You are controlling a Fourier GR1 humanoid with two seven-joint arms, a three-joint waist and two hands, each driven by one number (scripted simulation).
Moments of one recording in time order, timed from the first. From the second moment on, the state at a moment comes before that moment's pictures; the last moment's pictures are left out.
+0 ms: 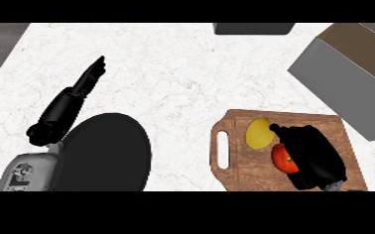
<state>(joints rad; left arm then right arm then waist) -0.20 0.24 0.03 -1.53 -0.15 -0.23 -0.10 -0.02 -0.51 0.42 -1.74 1.11 0.26 0.22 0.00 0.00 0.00</state>
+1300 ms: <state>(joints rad) -0.20 0.22 0.04 -1.57 -0.16 -0.24 -0.06 -0.66 -0.15 0.13 -1.59 1.06 0.21 0.37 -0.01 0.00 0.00</state>
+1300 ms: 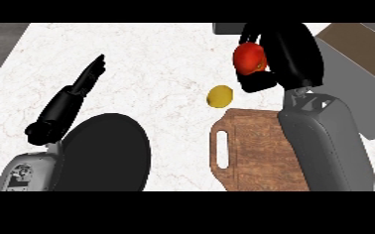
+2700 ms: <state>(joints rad) -0.23 0.21 0.05 -1.55 -0.17 -0.26 -0.06 -0.79 -0.65 -0.30 -0.86 0.94 0.38 0.11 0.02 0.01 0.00</state>
